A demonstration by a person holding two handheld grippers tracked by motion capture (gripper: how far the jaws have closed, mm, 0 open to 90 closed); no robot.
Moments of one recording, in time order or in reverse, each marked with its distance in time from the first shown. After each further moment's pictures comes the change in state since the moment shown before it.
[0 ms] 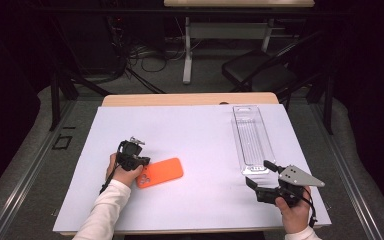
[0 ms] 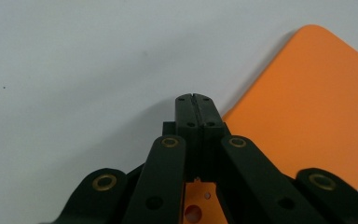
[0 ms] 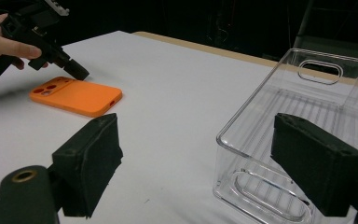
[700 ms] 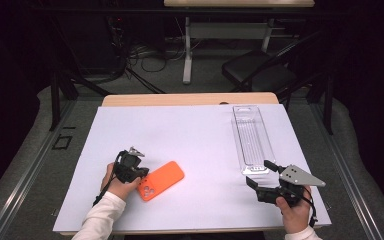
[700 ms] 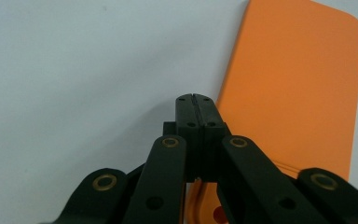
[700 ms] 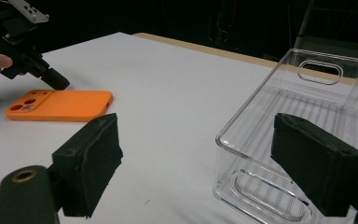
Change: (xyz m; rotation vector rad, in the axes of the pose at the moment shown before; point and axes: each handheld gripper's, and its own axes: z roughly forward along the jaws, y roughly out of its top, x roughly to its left) left arm -0.018 -0.023 -0.015 0.030 -0.013 0.073; right arm -0.001 0.000 0.000 -0.004 0.003 0.004
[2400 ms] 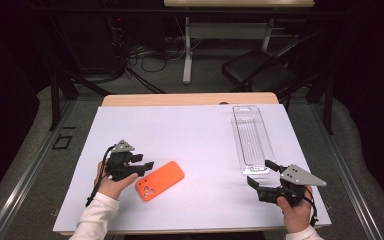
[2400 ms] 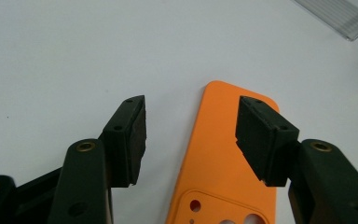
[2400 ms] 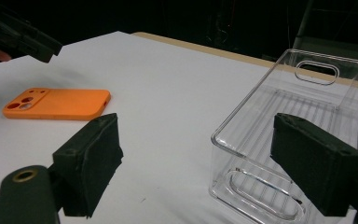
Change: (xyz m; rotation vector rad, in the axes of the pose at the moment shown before) left arm 0.000 0.004 -0.040 -0.265 -0.108 -0.054; right arm -0.003 0.000 -0.001 0.001 -0.002 -0.007
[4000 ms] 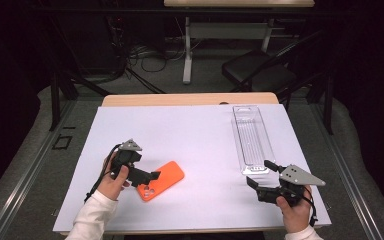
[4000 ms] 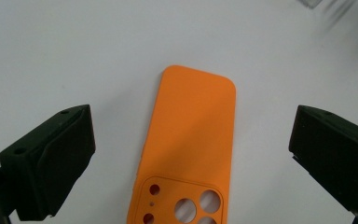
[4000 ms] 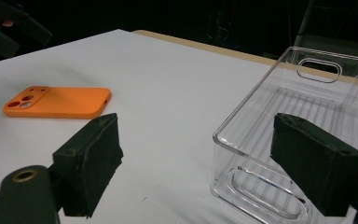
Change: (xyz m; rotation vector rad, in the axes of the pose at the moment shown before) left arm -0.023 0.019 -0.001 0.167 -0.068 0.112; right arm 0.000 -0.001 0.002 0.008 0.001 0.001
